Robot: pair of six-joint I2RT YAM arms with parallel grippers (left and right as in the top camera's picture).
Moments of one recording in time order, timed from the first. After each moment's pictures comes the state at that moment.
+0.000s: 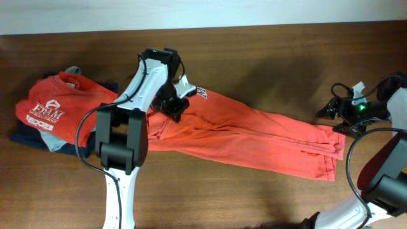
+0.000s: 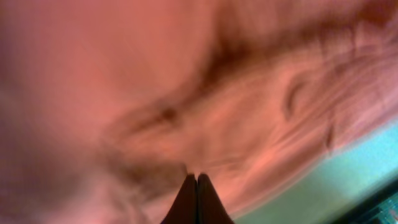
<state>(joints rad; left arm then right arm) -0.29 2.36 1.97 -1.46 0.24 0.39 -0.55 1.90 1.45 -1.20 -0.51 -0.11</state>
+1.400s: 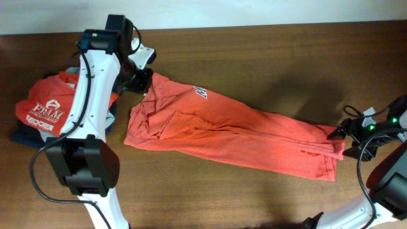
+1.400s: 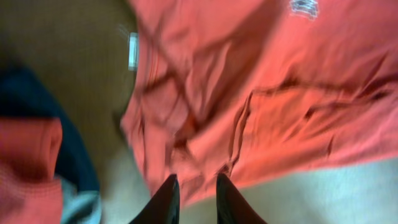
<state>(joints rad) -0.11 2.06 2.04 -1.38 0.15 0.24 -0.70 1.92 1.33 -1.24 -0.40 -0.11</state>
